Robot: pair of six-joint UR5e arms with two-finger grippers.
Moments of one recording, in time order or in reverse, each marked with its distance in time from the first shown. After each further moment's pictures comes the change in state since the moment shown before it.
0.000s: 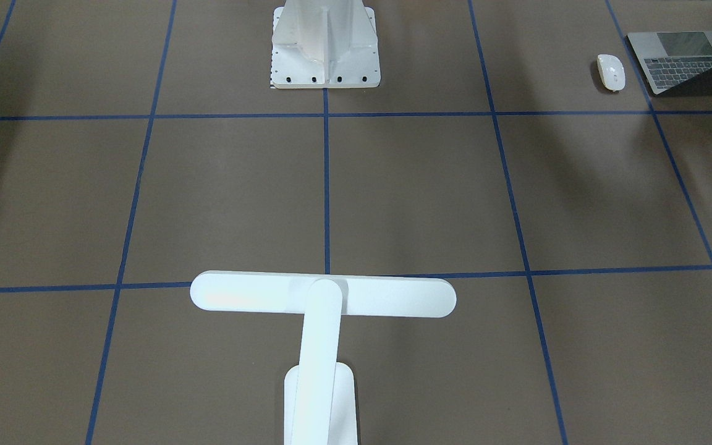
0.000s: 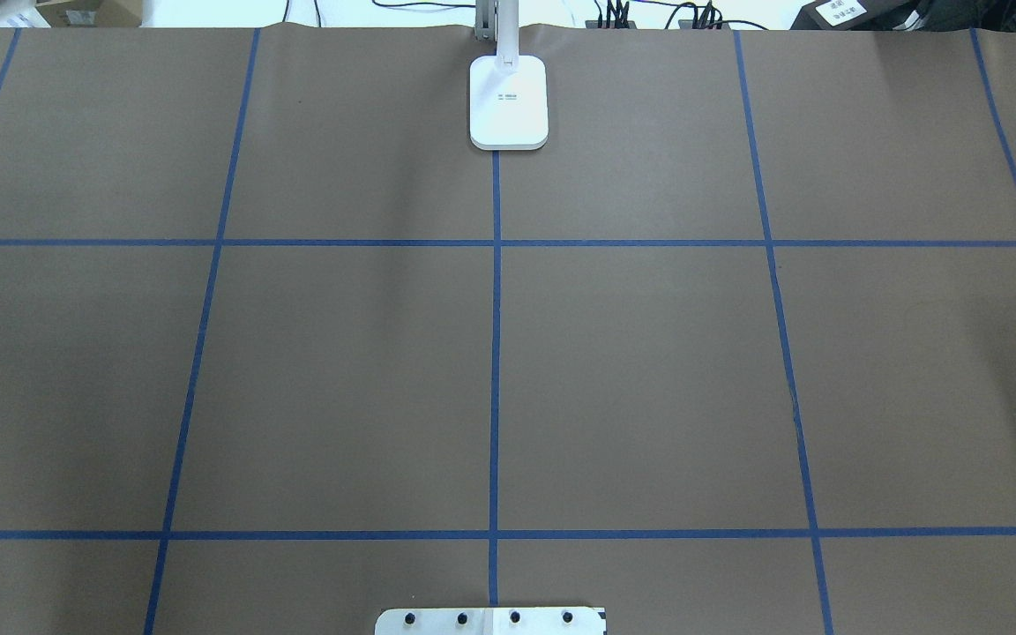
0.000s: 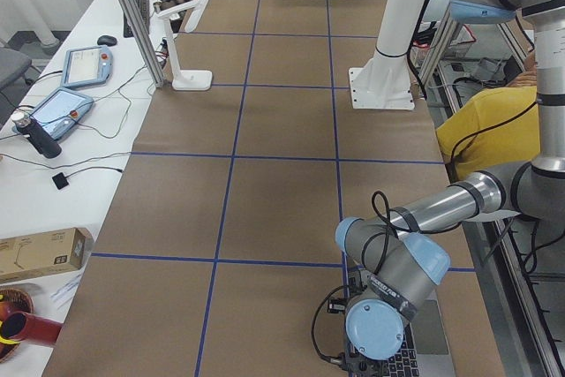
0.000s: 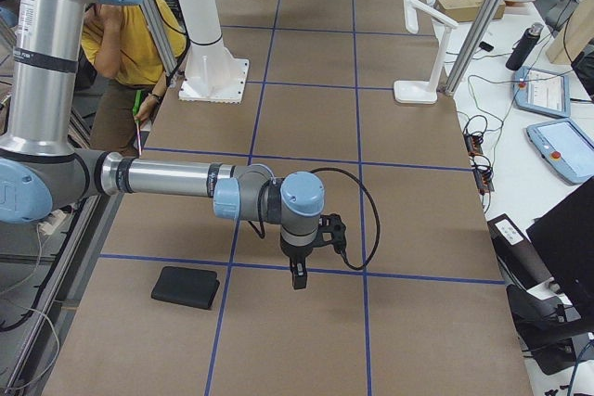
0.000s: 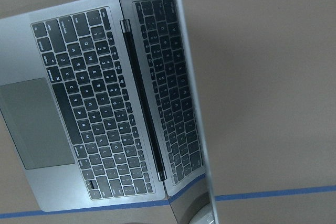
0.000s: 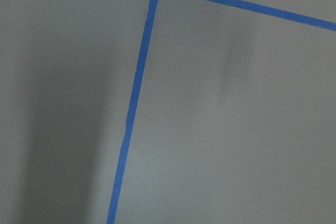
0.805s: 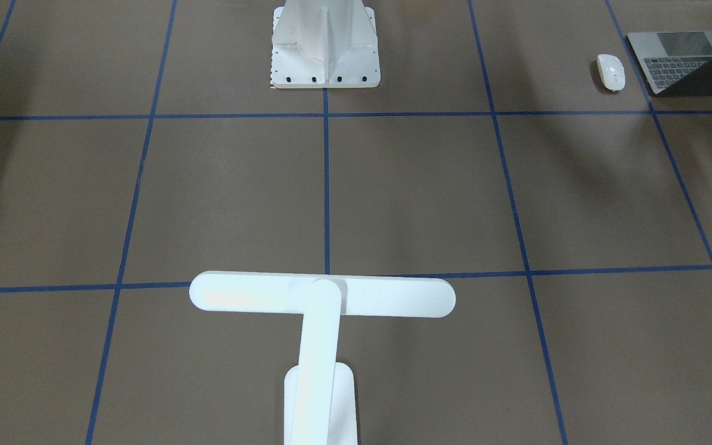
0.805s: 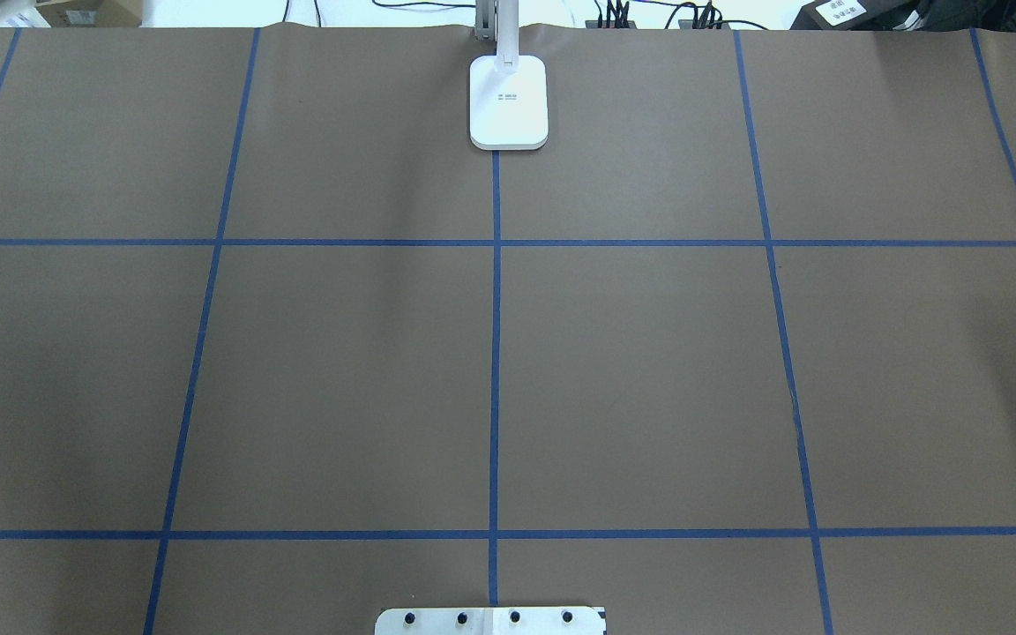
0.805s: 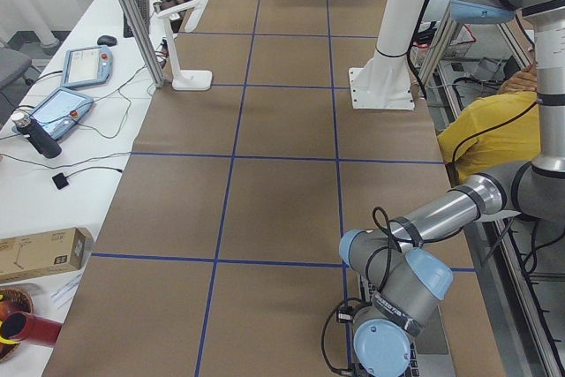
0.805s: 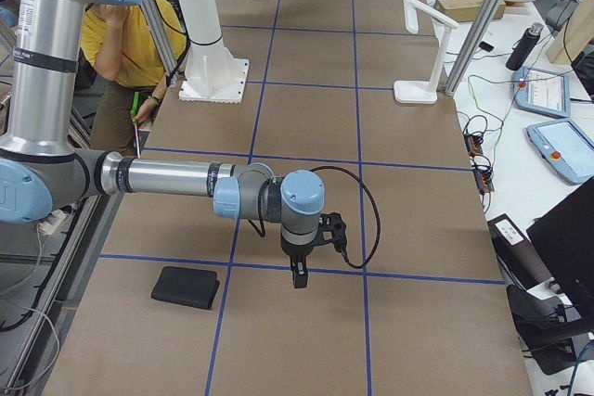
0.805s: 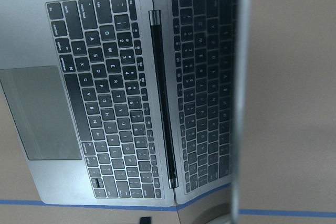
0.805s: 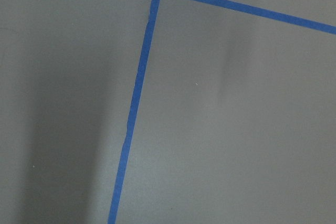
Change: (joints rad) left arm -0.001 0.012 0.037 -0.002 -0.009 -0.003; right arm 0.000 0.000 0.004 0.000 -0.001 0.000
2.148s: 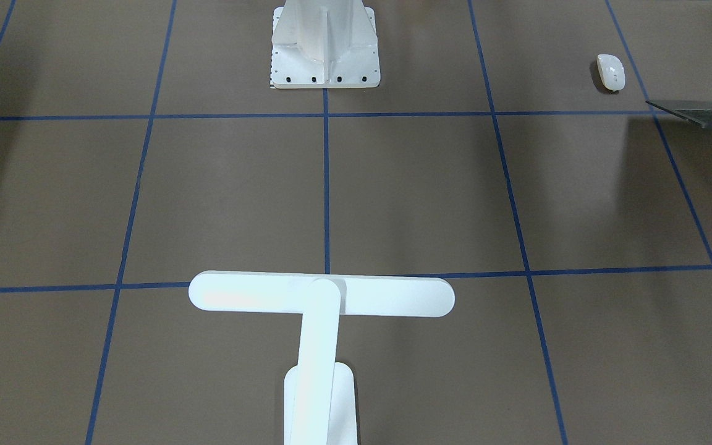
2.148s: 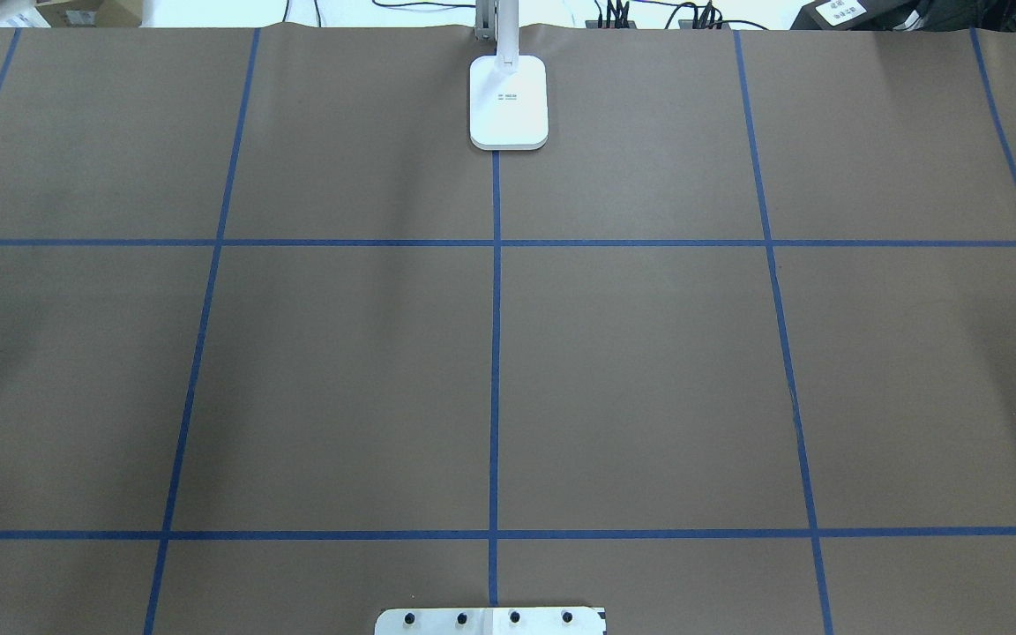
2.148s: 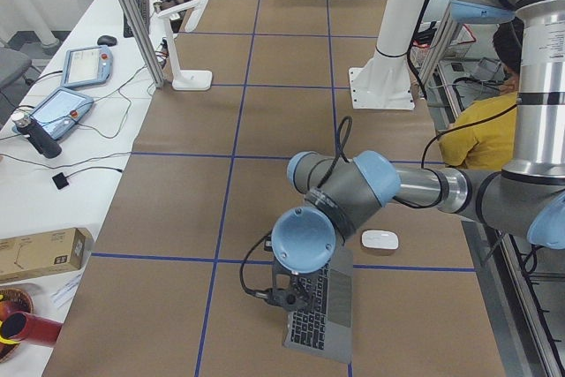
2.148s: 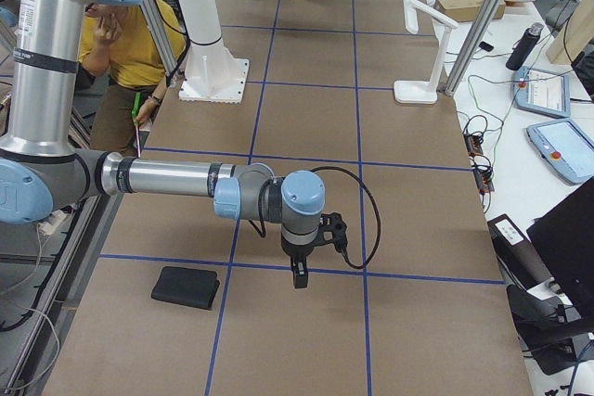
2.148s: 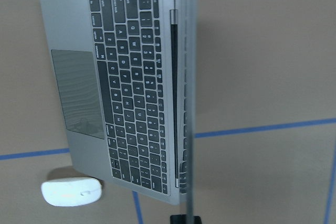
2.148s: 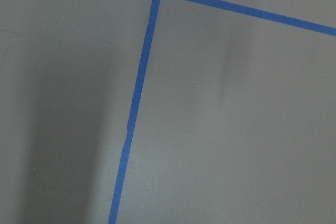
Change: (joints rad) left arm 0.031 -0.303 -0.242 0.225 -0.090 -0.161; right arm 0.000 0.002 -0.002 0.000 0.001 0.003
